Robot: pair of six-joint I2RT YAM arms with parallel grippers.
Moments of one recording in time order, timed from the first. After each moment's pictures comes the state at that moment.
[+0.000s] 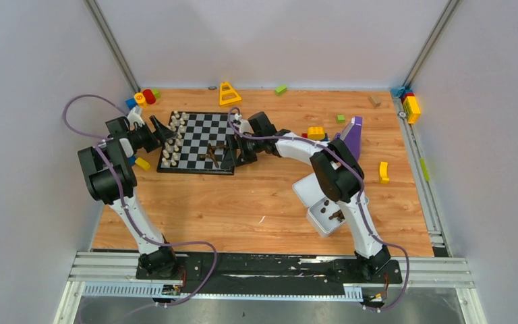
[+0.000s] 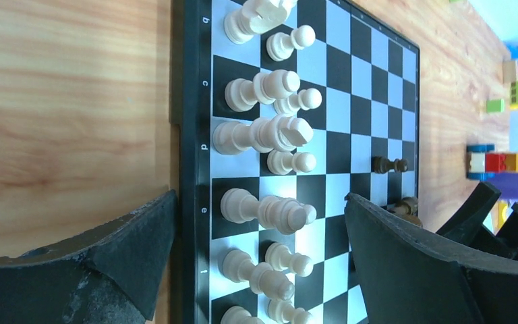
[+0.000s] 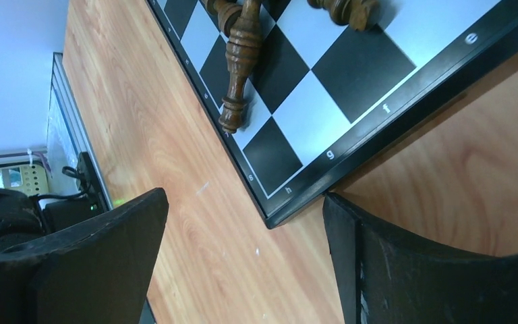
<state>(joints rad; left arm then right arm) 0.42 2.04 1.21 0.09 0.83 -0.26 0.68 2.34 1.74 -0.14 -0.66 0.45</state>
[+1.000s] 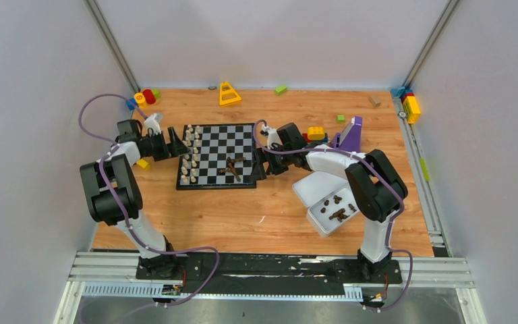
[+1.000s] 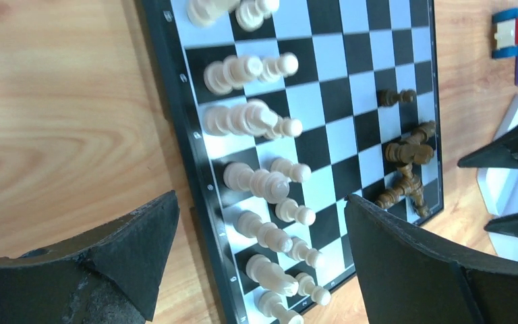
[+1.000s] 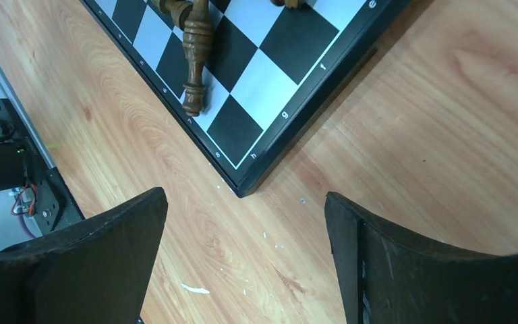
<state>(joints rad) 0.32 1.75 1.01 -0.25 0.80 0.05 0.62 1.90 1.19 -0.12 -0.53 0.29</state>
